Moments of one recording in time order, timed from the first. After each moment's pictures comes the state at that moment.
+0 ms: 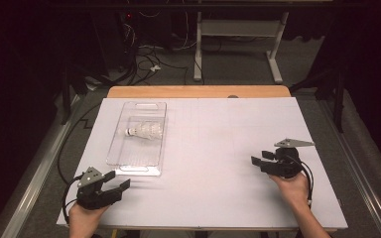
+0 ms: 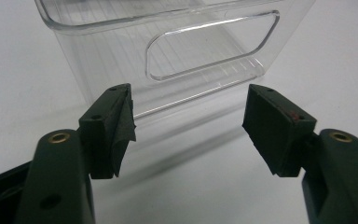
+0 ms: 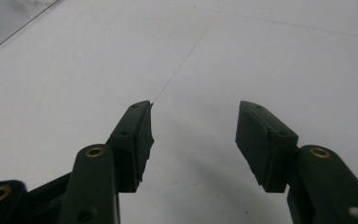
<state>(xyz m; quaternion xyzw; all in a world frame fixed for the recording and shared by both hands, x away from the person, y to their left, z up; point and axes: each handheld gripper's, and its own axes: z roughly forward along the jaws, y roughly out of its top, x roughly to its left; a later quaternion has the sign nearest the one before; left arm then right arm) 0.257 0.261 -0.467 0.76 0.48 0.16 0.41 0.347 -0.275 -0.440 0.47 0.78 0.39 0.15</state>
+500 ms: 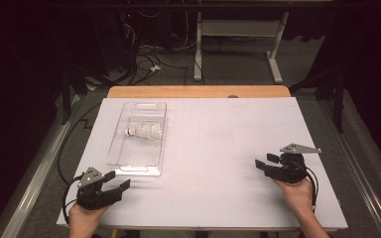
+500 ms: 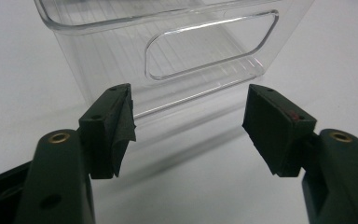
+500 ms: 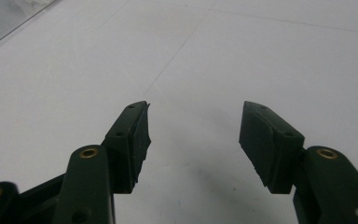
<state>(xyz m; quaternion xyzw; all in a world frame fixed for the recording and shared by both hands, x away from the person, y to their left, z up) 0.256 0.261 -0.467 0.76 0.48 0.16 0.41 0.333 -0.286 -0.446 0.48 0.77 0.40 0.16</state>
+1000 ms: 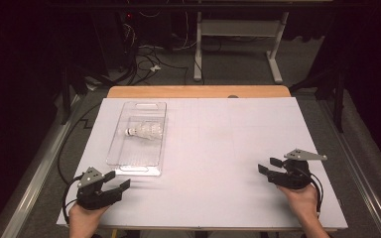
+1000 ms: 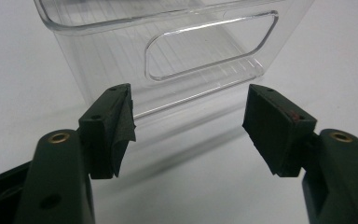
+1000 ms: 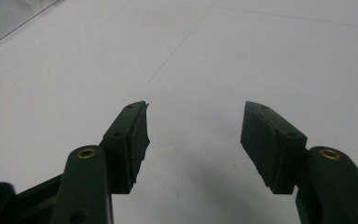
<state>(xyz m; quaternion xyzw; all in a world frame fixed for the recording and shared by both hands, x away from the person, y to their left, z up) 0.257 0.261 -0.467 0.76 0.48 0.16 0.41 0.317 -0.293 -0.448 0.47 0.77 0.41 0.17</state>
